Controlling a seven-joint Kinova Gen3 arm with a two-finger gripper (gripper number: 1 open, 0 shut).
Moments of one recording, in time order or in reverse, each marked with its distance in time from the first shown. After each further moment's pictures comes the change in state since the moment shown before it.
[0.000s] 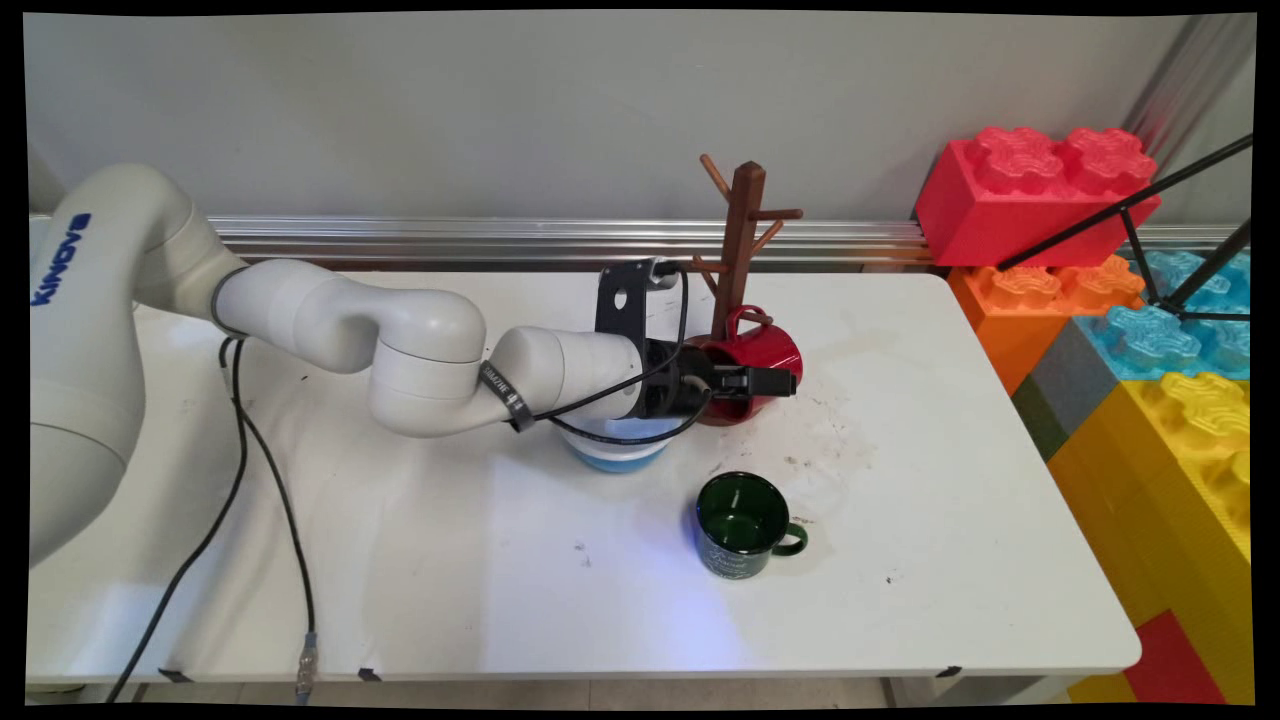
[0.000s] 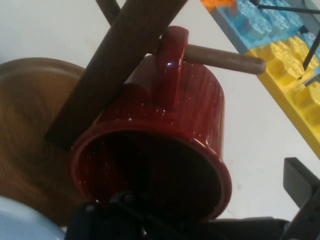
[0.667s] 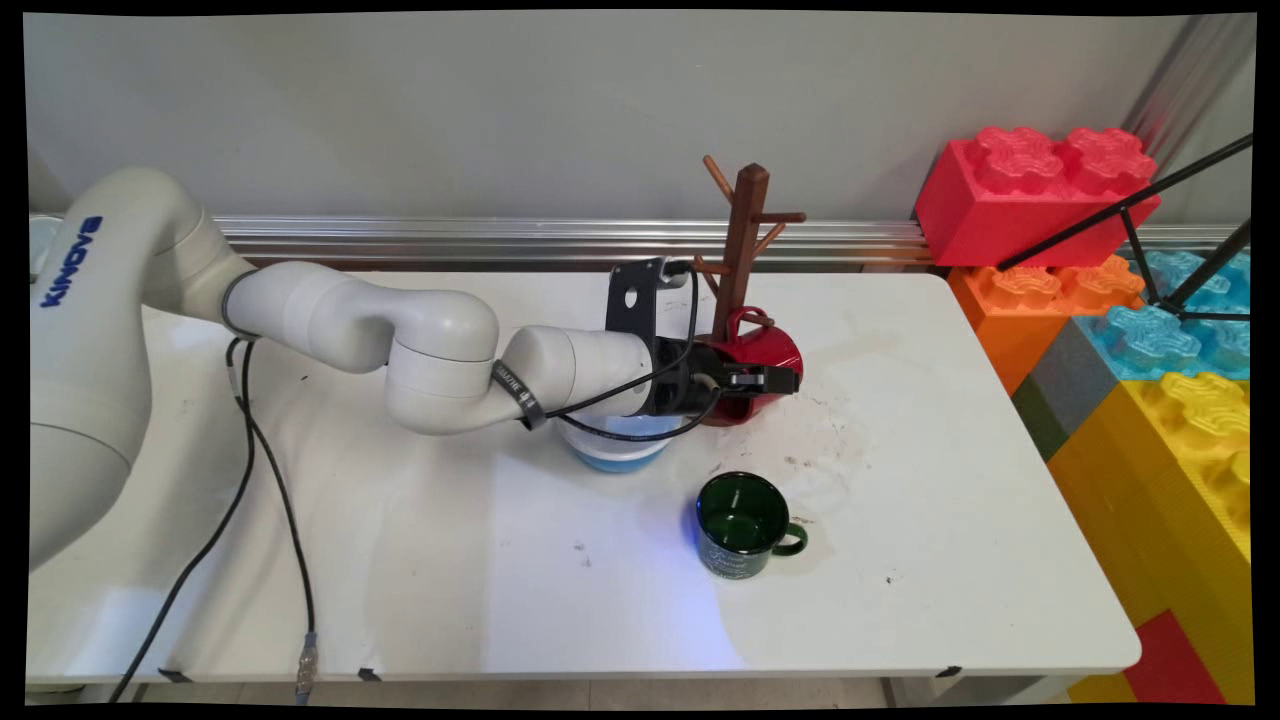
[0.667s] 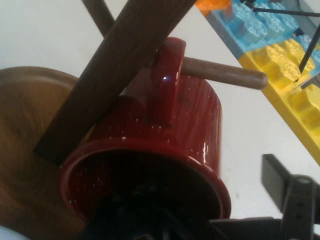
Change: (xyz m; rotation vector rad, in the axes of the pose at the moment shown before) arm 0.002 0.000 0.011 -0.014 0.006 0.016
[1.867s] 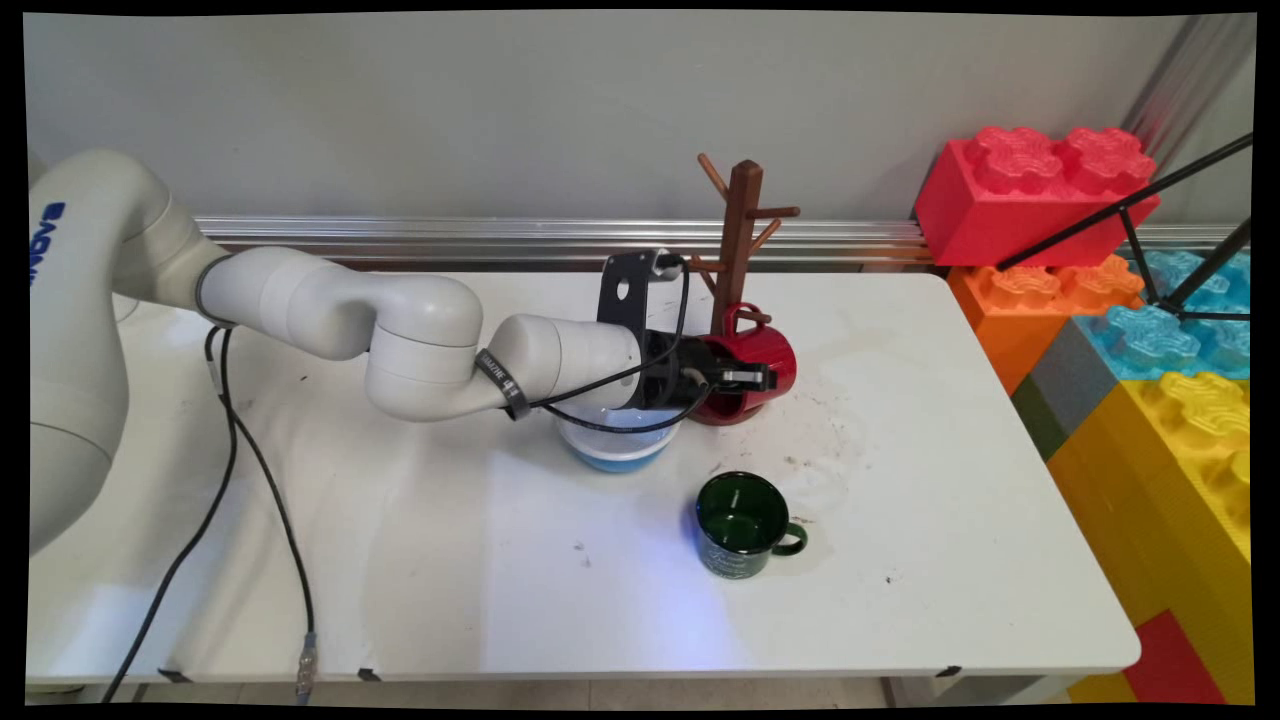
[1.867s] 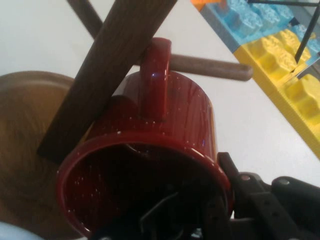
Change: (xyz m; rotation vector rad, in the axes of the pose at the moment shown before) arm 0.008 -0.002 -0.012 -0.018 -0.016 0.032
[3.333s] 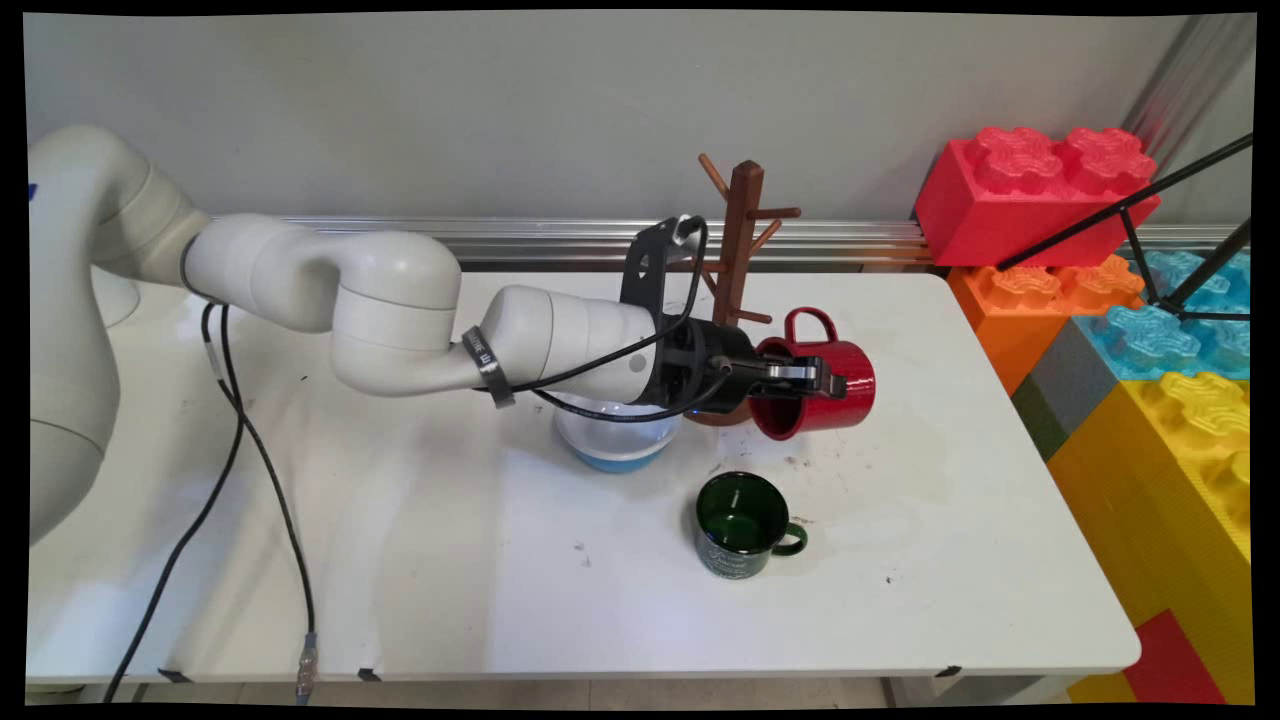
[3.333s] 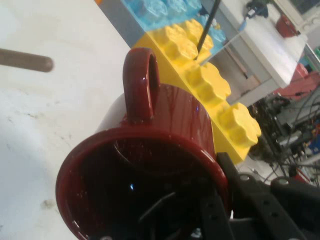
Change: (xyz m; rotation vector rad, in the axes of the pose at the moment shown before) arm 0.015 0.057 -0.035 -0.205 -0.062 -0.051
